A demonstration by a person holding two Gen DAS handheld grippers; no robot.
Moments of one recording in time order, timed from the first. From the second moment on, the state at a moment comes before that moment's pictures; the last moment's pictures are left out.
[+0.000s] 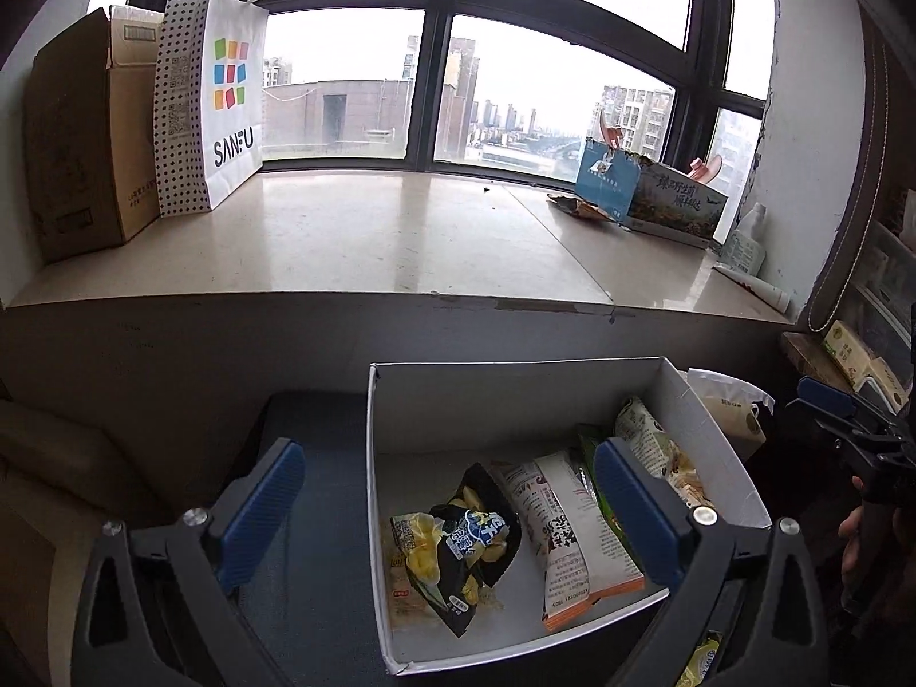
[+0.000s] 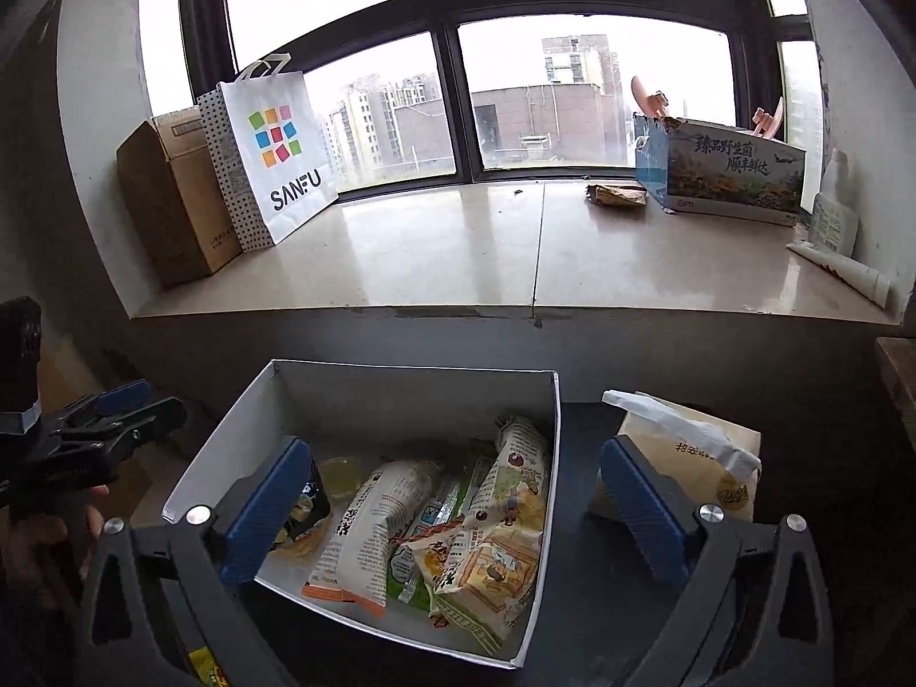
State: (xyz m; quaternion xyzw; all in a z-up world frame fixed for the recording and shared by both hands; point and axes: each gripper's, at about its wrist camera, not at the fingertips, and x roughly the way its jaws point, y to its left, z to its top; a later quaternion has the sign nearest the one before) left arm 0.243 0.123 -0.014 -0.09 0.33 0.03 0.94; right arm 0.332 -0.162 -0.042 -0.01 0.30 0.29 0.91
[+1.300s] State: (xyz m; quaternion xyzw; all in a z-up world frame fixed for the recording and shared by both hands) left arm 0.058 0.067 -0.145 -0.06 0.45 -0.09 0.89; right arm 0.127 -0.262 -0.120 0.04 0.33 0.31 0.89
